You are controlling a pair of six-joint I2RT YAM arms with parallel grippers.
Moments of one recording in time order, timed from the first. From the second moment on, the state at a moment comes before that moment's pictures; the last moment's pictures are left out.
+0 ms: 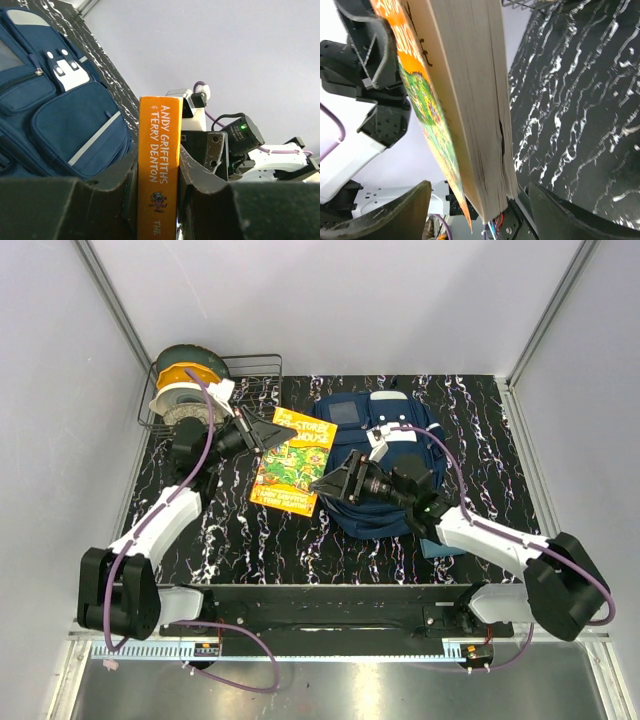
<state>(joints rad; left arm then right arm) -0.19 1.24 0.81 0.57 0.84 -0.99 0.71 1.27 0.69 0.46 -0.43 1.07</state>
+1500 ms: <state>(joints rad) -0.21 1.26 1.07 -0.05 1.02 -0.42 0.68 1.31 0.81 0.28 -0.75 0.84</state>
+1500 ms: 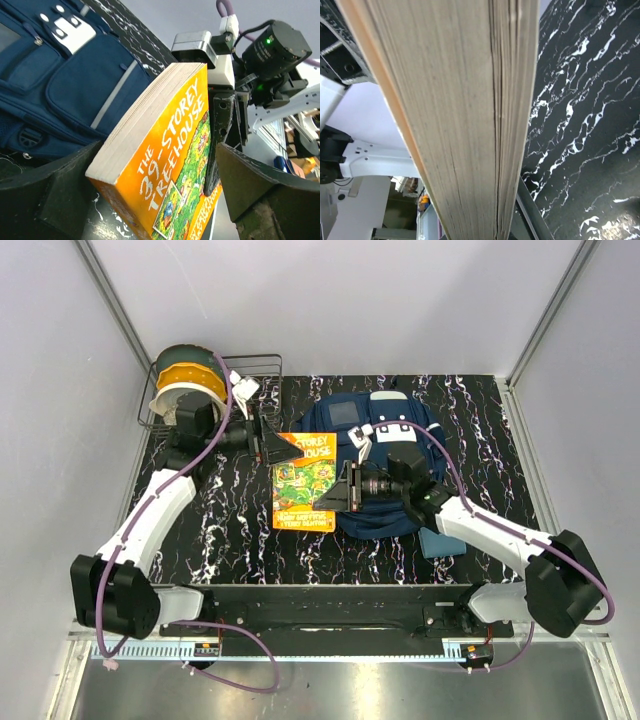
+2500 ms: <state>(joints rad) -0.30 1.33 1.08 -0.16 1.02 -0.37 0.65 1.27 0.87 0.00 -0.66 0.66</state>
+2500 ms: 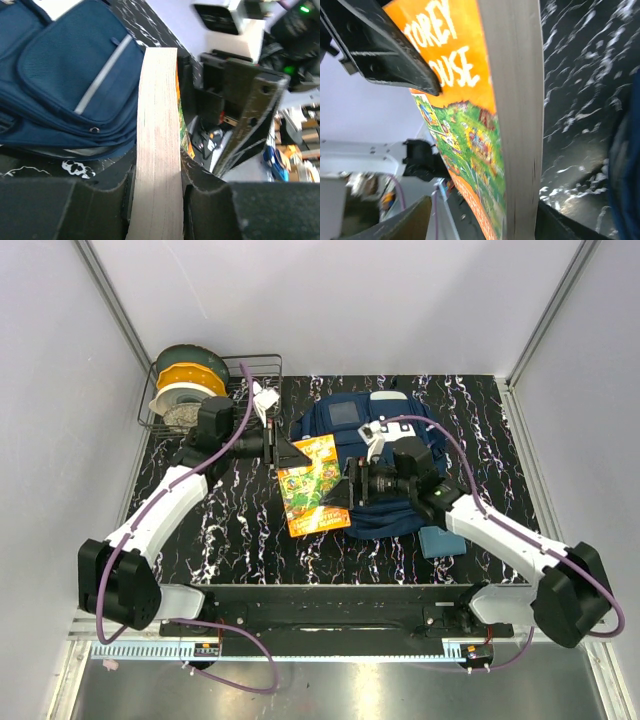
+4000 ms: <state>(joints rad) -0.21 1.26 0.71 0.71 0.58 -1.26 0.63 1.31 0.64 0.64 -0.23 1.22</state>
